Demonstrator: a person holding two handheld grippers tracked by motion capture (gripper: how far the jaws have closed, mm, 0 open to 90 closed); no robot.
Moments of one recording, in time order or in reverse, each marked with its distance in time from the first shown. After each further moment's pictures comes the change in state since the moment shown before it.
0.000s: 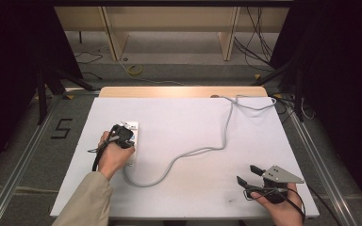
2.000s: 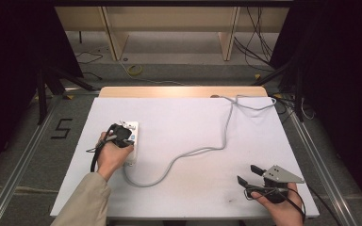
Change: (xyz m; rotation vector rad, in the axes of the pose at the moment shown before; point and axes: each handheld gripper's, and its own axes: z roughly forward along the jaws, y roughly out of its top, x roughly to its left) left arm 0.005 0.000 -0.002 -0.017 -0.037 -0.011; right arm -0.001 0.000 -0.001 -0.001 -0.004 0.003
